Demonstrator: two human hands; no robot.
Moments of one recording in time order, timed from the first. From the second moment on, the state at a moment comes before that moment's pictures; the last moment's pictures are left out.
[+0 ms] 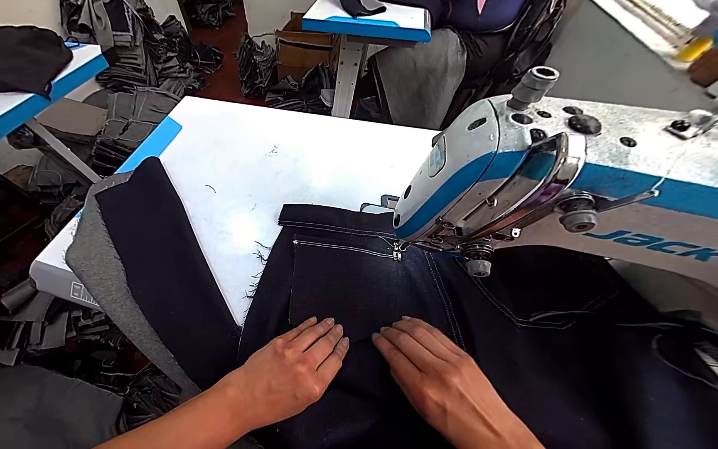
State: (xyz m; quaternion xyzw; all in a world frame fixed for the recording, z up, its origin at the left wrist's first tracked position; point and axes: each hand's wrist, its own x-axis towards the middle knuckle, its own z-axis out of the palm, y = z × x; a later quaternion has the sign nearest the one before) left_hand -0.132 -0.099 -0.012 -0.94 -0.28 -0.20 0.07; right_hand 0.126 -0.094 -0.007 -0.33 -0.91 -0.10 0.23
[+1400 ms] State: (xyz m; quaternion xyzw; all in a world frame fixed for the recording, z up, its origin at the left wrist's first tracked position) left_hand -0.127 -0.026 0.007 -0.87 -0.35 -0.26 -0.23; right_hand 0.087 -0.077 -0.006 -0.54 -0.79 0.09 0.29
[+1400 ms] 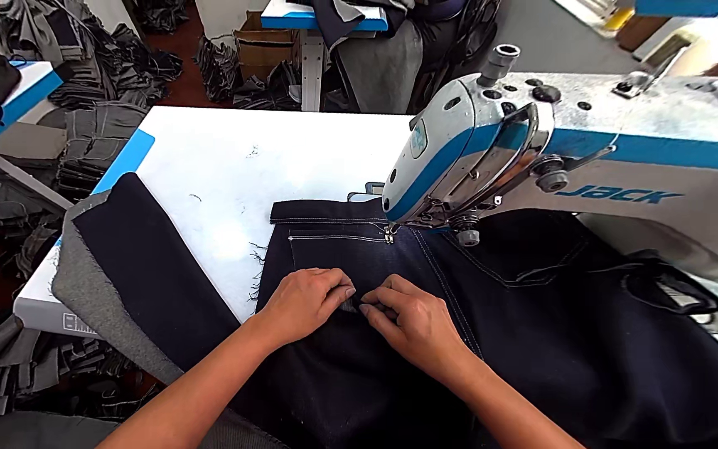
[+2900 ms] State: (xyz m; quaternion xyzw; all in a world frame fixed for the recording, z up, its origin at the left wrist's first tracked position) left_hand -0.140 -0.048 -0.010 -0.88 -0.35 -0.29 -0.12; right_hand 0.080 -0.086 -0.017 -0.48 -0.81 -0.03 0.35
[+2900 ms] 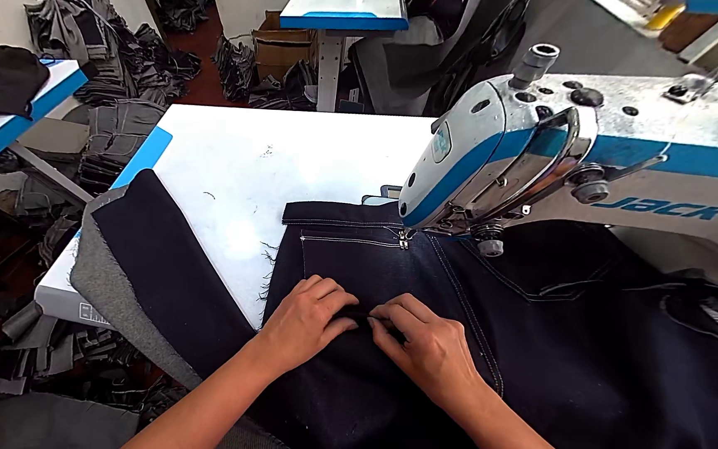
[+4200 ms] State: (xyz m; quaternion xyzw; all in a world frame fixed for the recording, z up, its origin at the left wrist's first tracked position) left_hand -0.193 -0.049 -0.009 -0.96 -0.20 -0.19 0.07; right_hand 0.063 -0.089 -0.003 -0.36 -0.91 -0.16 0.15
